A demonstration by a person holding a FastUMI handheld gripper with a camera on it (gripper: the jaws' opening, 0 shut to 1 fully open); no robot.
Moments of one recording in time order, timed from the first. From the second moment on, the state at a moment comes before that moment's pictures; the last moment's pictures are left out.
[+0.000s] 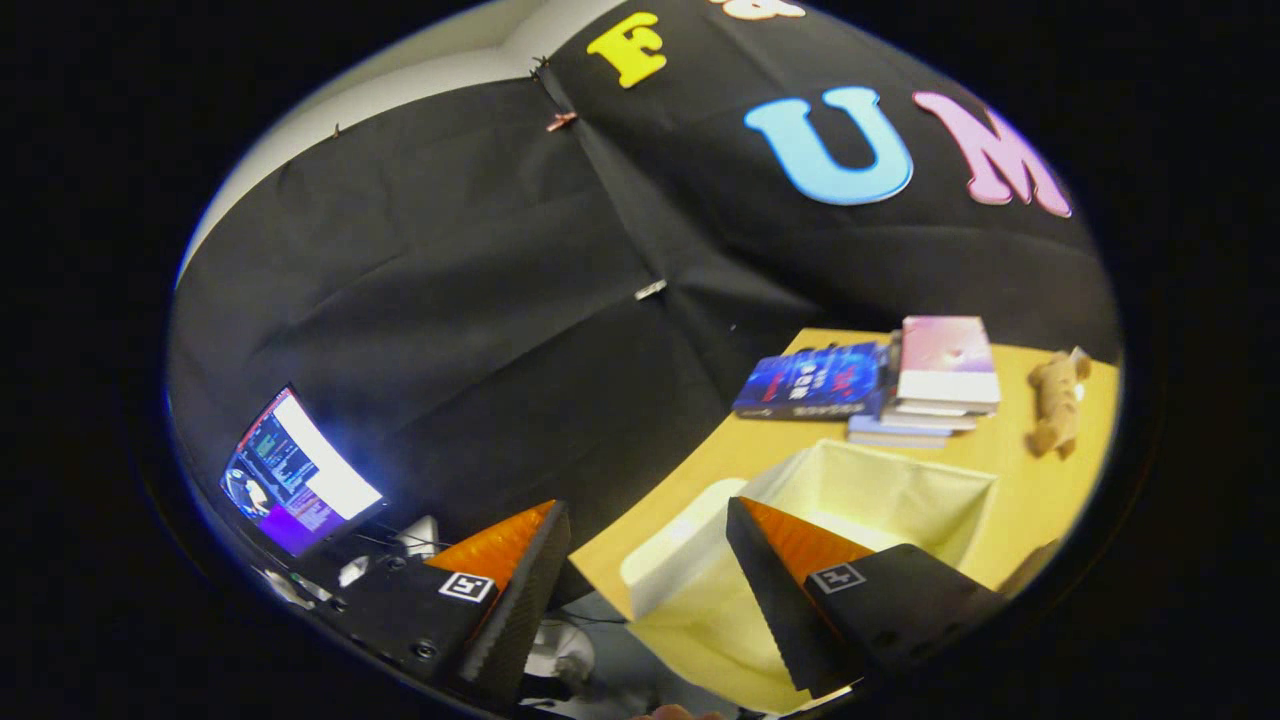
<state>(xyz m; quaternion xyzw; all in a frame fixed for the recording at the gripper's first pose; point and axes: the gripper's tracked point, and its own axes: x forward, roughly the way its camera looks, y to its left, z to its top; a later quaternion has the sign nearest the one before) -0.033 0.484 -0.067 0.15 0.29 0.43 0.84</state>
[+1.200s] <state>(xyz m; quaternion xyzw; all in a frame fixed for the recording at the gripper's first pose) -0.036 0.090 -0.316 0.01 0.44 0.06 0.90</state>
